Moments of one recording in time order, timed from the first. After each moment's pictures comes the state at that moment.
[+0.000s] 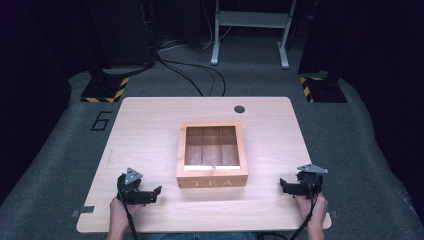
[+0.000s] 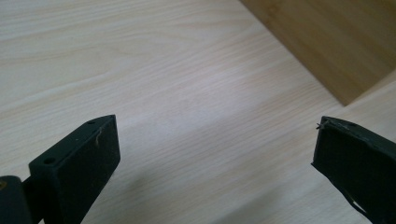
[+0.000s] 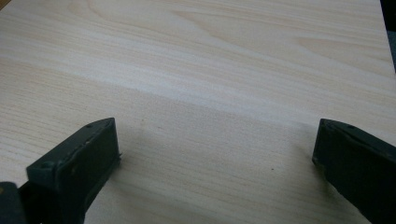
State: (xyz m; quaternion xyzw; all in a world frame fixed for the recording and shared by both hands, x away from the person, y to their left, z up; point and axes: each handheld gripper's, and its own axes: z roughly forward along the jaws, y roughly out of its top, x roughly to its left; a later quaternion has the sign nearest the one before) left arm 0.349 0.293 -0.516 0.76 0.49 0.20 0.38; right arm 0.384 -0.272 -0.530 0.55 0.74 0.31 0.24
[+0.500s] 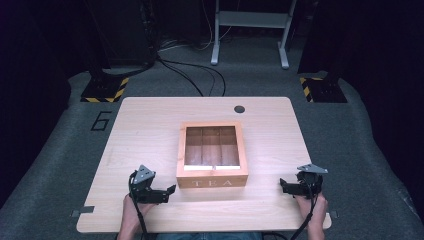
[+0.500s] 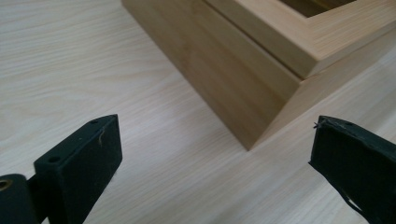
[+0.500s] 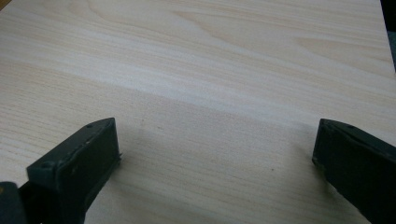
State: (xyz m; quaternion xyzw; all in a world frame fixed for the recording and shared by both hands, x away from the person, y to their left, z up) left arm 0.349 0.256 -0.499 0.77 0.44 0.17 0.43; right arm 0.384 -0.272 -0.530 0.55 0.74 0.31 0.24
